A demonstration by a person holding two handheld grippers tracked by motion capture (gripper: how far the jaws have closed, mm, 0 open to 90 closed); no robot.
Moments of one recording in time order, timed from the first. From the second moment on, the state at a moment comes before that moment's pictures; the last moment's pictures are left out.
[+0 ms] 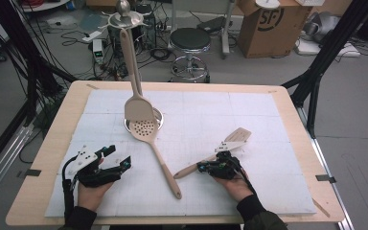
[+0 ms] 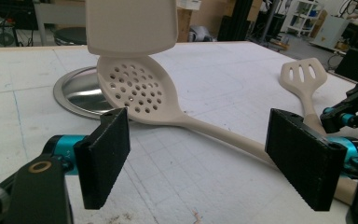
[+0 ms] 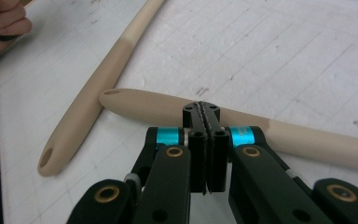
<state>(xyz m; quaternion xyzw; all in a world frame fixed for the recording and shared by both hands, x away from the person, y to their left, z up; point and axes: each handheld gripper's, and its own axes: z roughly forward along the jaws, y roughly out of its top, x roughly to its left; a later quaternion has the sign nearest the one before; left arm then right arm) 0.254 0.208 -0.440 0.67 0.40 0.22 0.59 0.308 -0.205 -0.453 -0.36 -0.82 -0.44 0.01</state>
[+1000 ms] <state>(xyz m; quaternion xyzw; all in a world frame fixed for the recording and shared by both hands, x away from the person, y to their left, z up) 0.254 0.208 -0.440 0.67 0.40 0.22 0.59 0.342 -0.176 -0.455 -0.41 -0.79 -0.45 -0.01</state>
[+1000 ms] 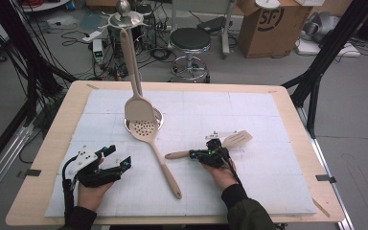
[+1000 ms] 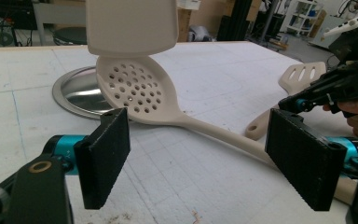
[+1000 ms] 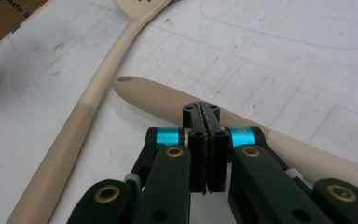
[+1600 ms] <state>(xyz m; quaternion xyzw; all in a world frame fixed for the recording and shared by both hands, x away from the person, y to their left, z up) 0.254 0.209 -0.440 0.67 0.40 0.22 0.59 0.361 -0.161 -0.455 -0.45 -0.77 -0.45 -0.03</state>
